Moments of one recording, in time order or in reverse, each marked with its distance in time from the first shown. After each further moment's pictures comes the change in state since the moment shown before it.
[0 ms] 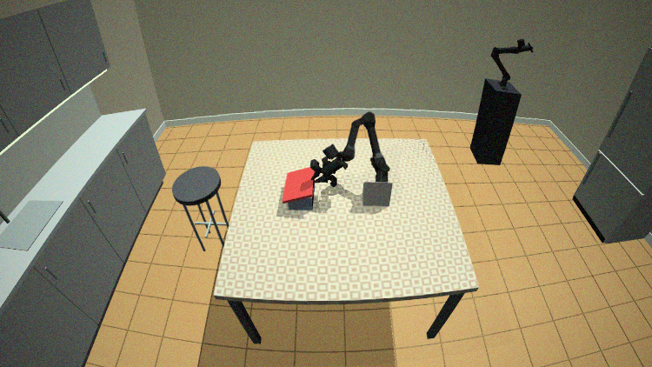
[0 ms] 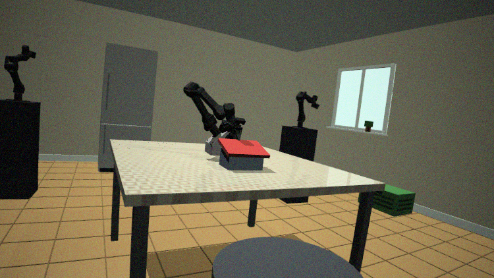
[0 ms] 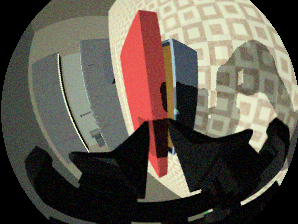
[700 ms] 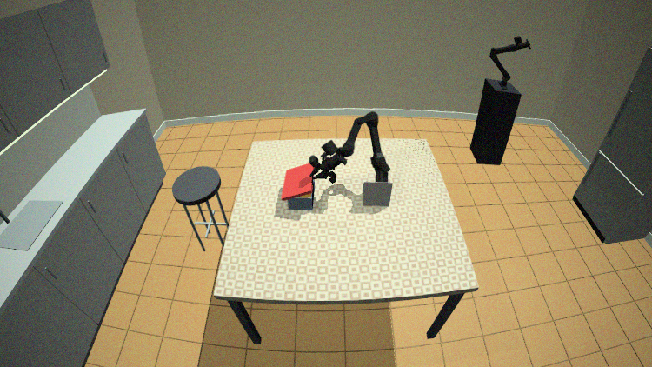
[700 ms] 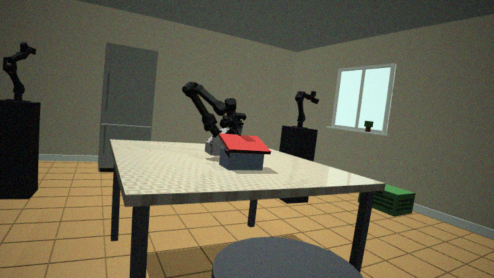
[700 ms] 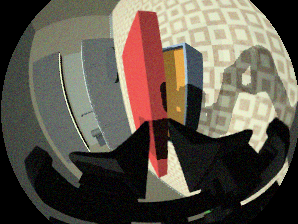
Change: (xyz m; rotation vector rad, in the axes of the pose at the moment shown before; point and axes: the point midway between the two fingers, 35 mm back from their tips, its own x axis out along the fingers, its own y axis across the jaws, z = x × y) arm -0.015 0.023 0.000 -0.001 0.002 0.000
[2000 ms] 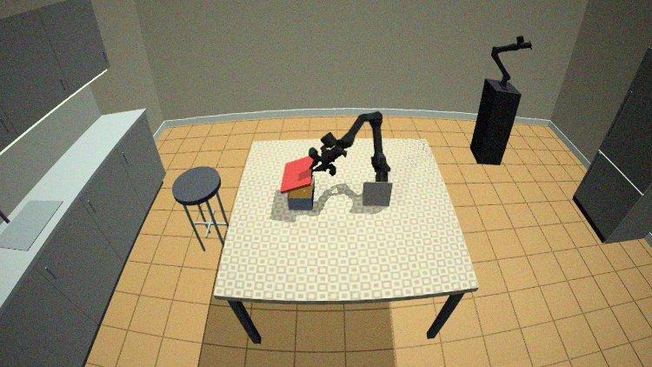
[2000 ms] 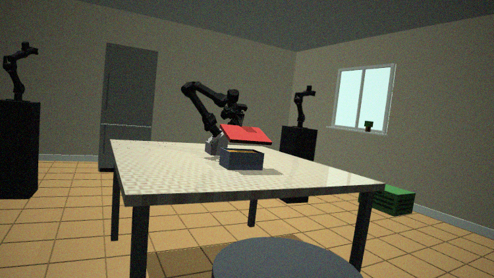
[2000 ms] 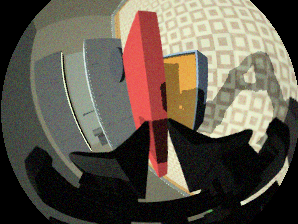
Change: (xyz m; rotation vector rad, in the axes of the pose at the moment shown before) arm -0.033 0.039 0.000 0.001 0.001 0.000
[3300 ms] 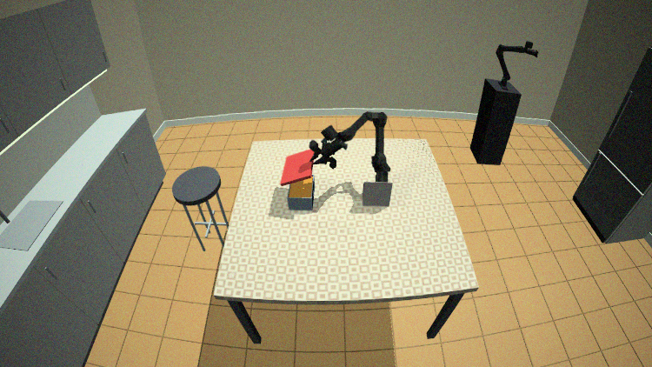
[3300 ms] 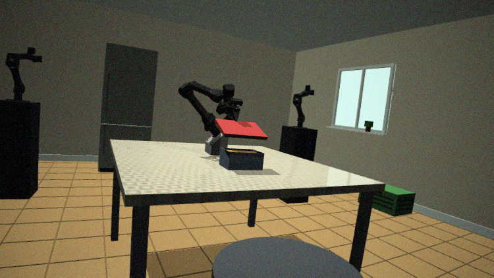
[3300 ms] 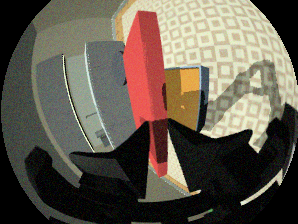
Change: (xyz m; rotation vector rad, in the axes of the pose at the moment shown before) arm -0.018 0.018 0.029 0.014 -0.009 0.004
